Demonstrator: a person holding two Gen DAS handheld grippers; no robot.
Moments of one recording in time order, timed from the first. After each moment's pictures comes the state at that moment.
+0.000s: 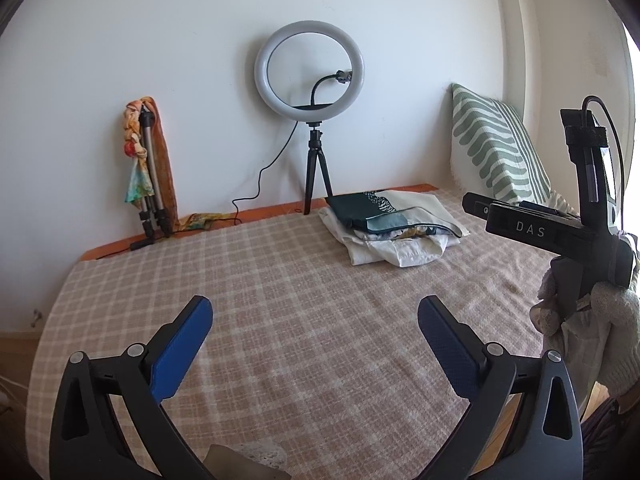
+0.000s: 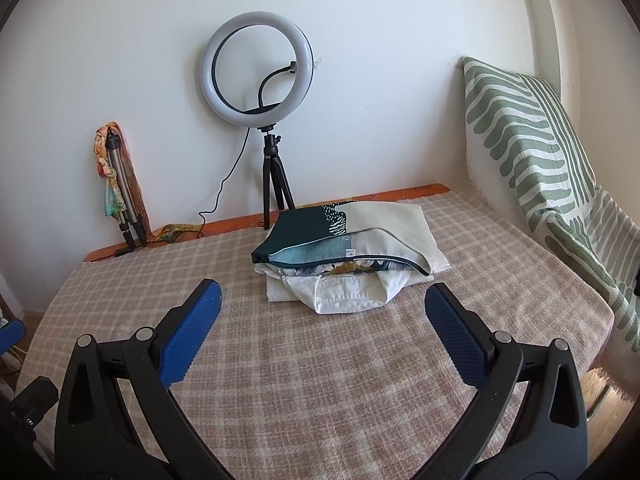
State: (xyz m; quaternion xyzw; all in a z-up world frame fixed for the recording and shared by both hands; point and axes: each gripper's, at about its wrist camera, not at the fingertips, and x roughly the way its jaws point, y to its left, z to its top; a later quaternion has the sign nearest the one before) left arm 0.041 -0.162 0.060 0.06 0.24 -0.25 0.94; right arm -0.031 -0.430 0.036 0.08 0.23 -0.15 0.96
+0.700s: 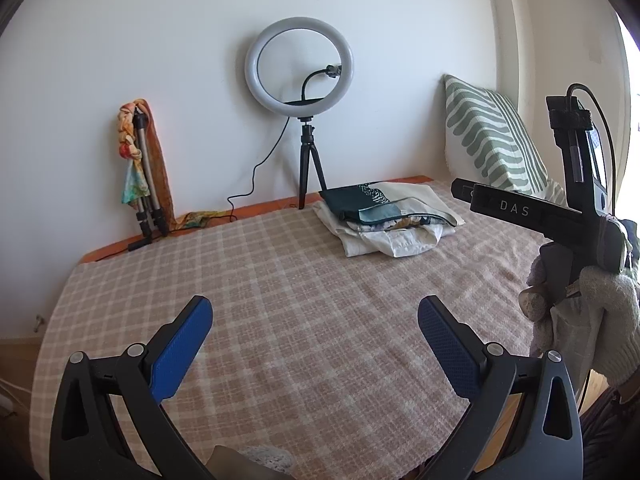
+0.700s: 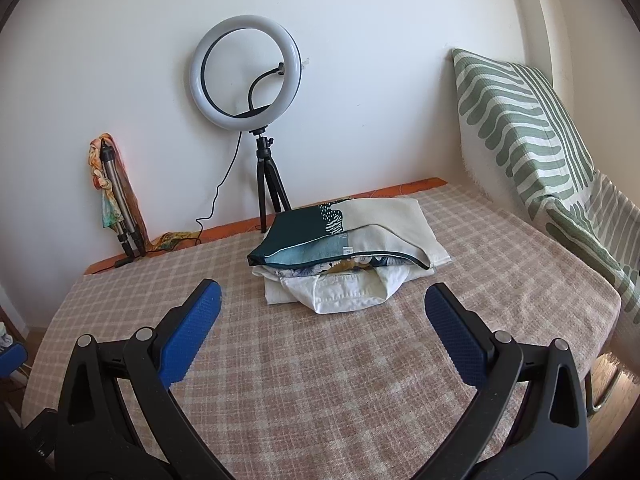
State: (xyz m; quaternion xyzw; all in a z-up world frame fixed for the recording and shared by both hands) left arm 0.035 -0.164 0.058 0.08 0.24 -0.26 0.93; right arm -0.034 -0.439 0.030 0.11 0.22 -0.16 0.96
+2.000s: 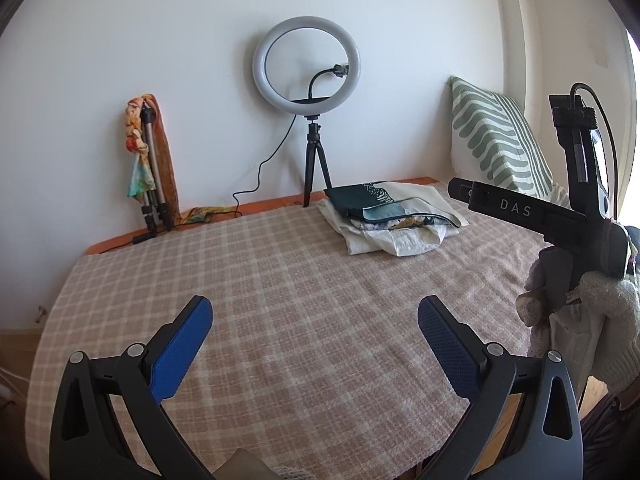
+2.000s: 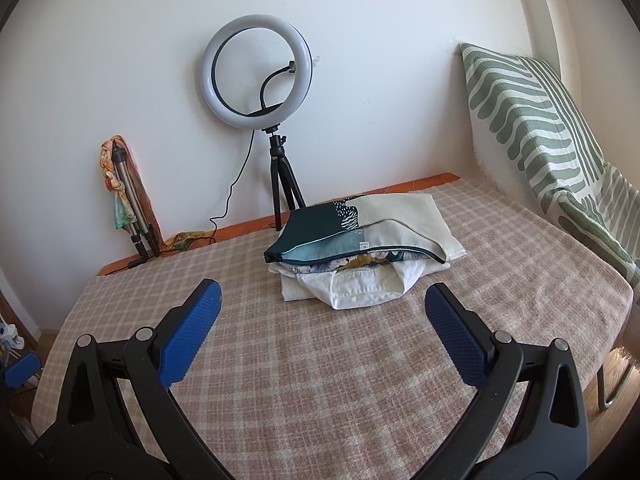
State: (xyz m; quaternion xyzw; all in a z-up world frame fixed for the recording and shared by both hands) left arm 0.032 -0.163 0.056 0.07 0.24 -0.25 0.94; right arm -0.038 -0.427 0.029 0.12 0.22 -0.15 0.96
